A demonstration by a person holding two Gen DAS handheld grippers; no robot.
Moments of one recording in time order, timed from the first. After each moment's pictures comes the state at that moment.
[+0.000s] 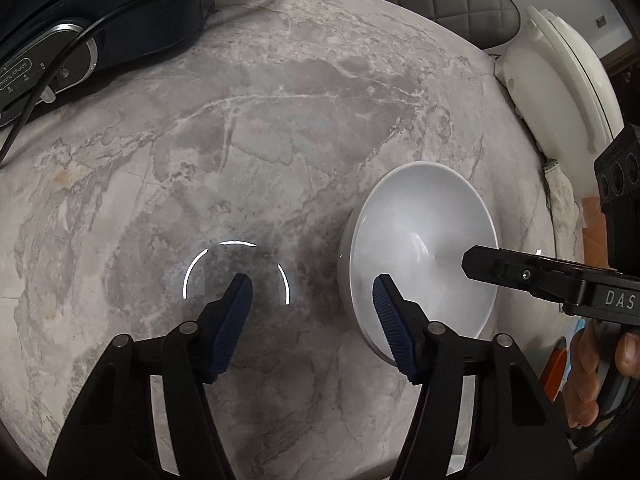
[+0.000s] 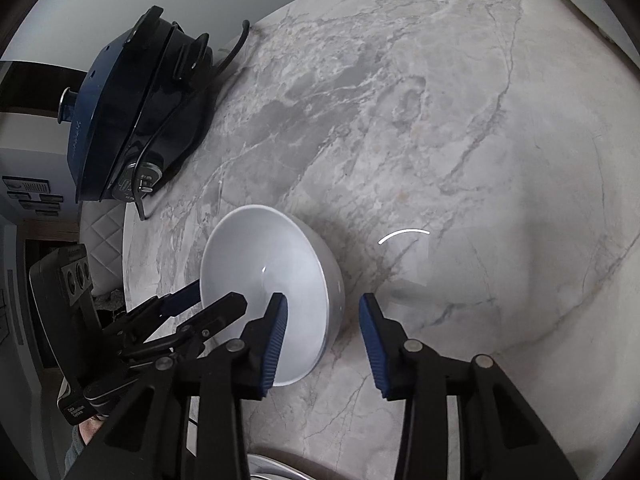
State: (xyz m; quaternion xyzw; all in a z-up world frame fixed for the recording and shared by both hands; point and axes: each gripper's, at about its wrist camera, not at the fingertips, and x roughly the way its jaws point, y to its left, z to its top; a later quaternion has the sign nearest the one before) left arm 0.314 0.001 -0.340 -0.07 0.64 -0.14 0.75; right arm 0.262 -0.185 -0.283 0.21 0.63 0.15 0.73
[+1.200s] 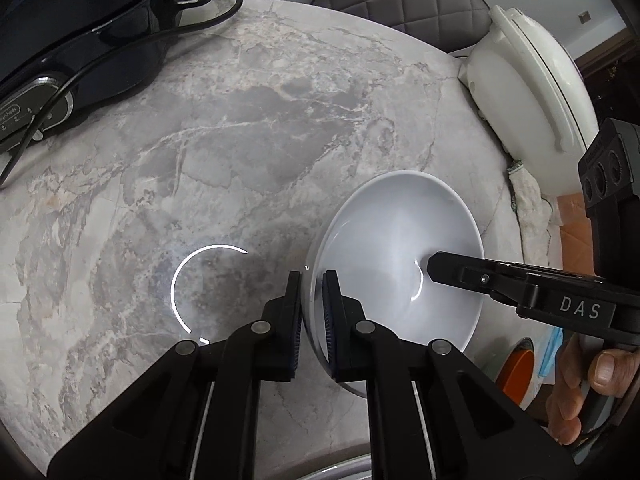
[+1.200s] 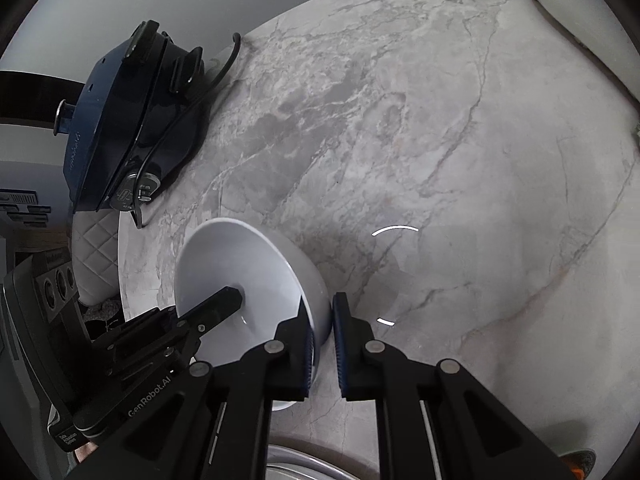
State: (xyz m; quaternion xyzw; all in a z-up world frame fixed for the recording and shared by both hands) left arm 0.309 -0.029 -0.296 -0.07 0.63 -0.18 0.76; right arm 0.256 -0.195 -0.253 0.21 0.64 0.11 0.73
